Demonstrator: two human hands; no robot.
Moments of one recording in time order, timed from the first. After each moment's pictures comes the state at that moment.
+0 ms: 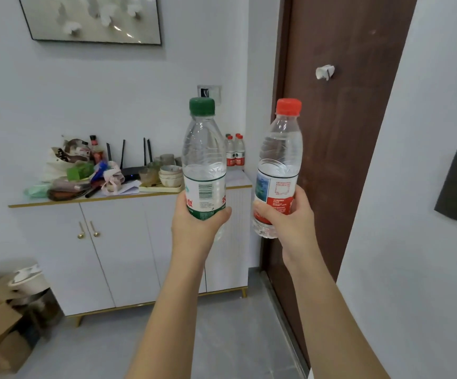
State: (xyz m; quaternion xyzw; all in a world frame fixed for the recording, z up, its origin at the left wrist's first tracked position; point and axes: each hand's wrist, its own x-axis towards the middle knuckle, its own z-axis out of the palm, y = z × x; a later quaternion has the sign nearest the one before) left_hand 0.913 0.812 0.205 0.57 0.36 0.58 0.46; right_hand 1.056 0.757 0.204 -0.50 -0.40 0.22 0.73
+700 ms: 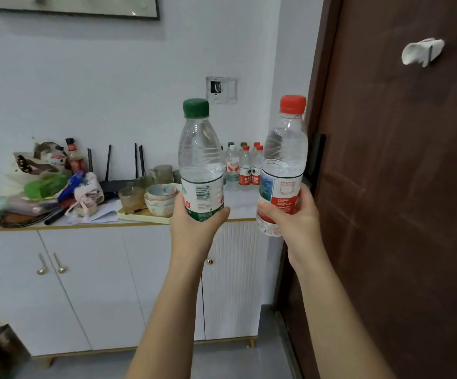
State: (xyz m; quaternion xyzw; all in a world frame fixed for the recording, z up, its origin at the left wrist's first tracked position) left_hand 1.046 1.128 0.189 0.55 0.39 0.61 0.42; right_hand 1.203 1.090 0.192 -0.49 -0.43 0.24 0.72
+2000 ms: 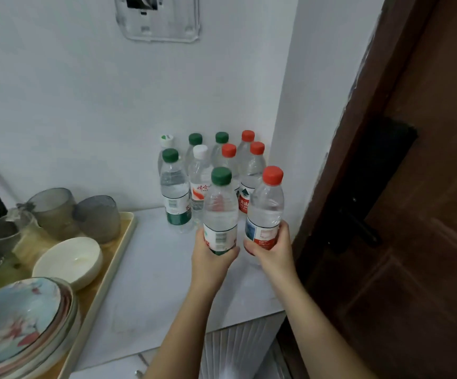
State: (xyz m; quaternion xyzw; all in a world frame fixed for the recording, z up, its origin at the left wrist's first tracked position) left_hand 1.268 1.600 0.024 0.59 0.44 0.43 0.52; right_hand 1.393 1.545 0.030 -0.65 -0.32 0.25 0.64
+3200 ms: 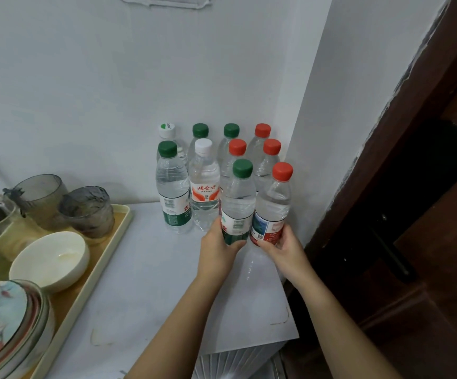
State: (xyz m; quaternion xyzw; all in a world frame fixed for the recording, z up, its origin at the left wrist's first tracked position) left_hand 1.314 1.652 0.005 0.67 0.49 0.37 0.41; right_hand 1.468 1.599 -0.008 -0.65 -0.41 0.36 0.54
